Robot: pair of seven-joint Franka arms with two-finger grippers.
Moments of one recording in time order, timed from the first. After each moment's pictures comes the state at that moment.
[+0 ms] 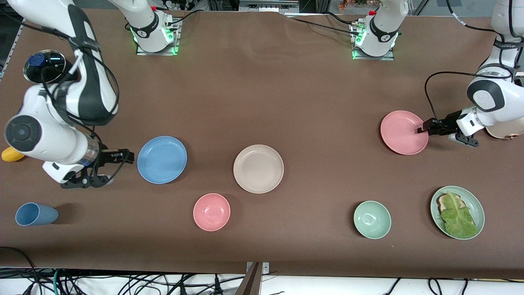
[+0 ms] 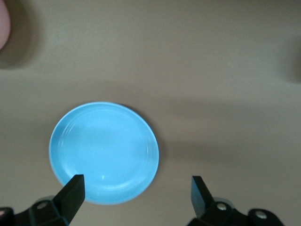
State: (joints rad) left arm 0.36 0.40 0.09 -2.22 -0.49 2.31 0.95; right arm 0.18 0.48 -0.10 -1.61 0.03 2.03 -0.04
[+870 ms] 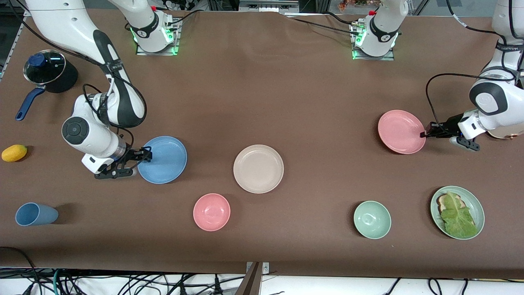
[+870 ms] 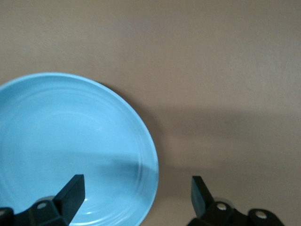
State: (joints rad) left arm 0.34 0.40 0.08 -2.15 -0.49 2.24 0.94; right arm 0.17 0.48 -0.10 -1.96 0.03 2.42 -0.06
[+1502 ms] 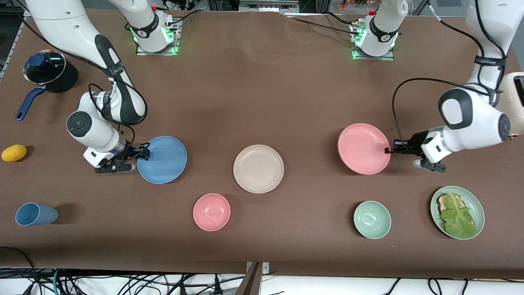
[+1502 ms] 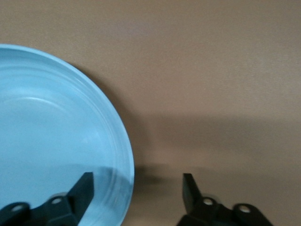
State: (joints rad) left arm 0.16 0.38 -0.14 -1.99 -0.49 2.18 0.37; right arm 0.14 0.49 -0.10 -2.05 0.03 2.56 -0.08
